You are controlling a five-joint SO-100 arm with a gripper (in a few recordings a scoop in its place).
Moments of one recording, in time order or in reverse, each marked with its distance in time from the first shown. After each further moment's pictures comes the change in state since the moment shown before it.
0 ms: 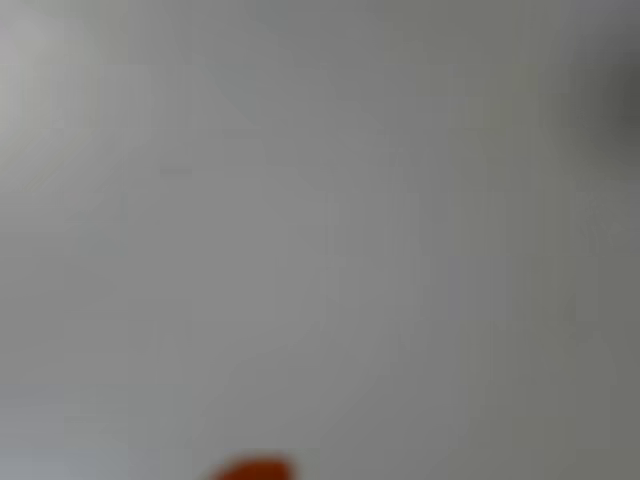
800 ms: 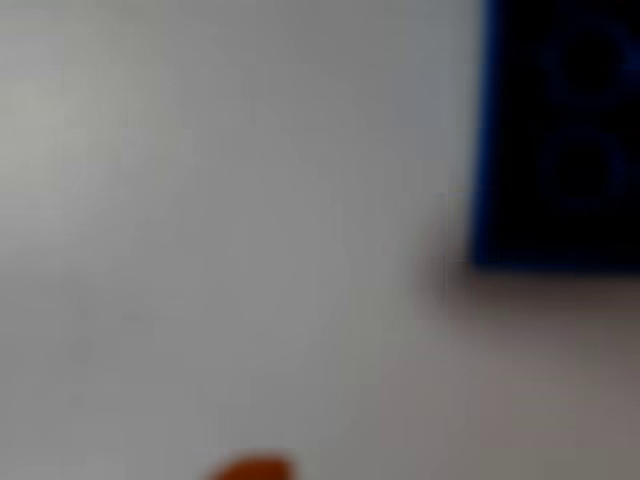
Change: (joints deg) arm 1.1 -45.5 -67.5 17.4 0.3
